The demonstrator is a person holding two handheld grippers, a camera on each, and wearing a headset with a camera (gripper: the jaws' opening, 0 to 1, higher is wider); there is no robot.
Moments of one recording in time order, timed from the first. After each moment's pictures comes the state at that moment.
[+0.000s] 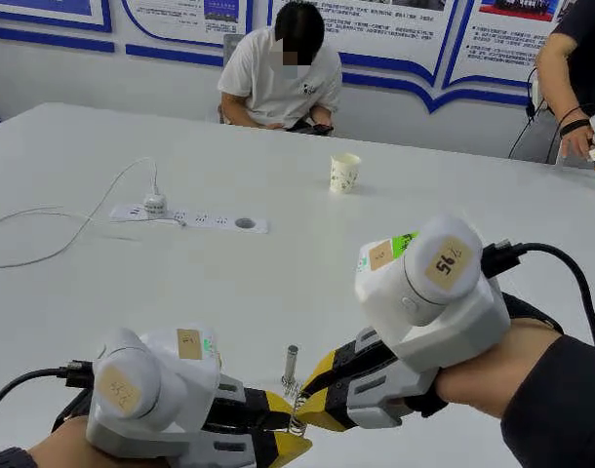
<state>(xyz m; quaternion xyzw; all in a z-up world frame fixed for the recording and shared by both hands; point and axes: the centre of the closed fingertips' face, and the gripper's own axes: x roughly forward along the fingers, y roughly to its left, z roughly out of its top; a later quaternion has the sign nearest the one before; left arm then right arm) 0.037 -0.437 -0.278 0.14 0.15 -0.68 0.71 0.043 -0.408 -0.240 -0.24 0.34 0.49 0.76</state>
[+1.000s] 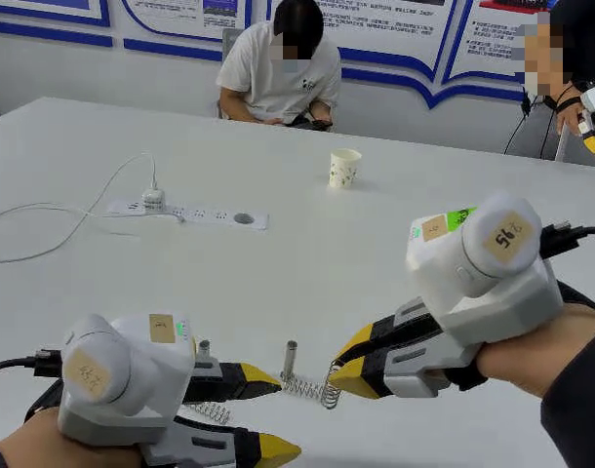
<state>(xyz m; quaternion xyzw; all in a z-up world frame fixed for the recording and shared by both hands) 0.047 -0.416 -0.270 0.13 0.15 -0.66 0.72 0.061 -0.453 -0.221 -0.22 0.33 0.44 0.80</state>
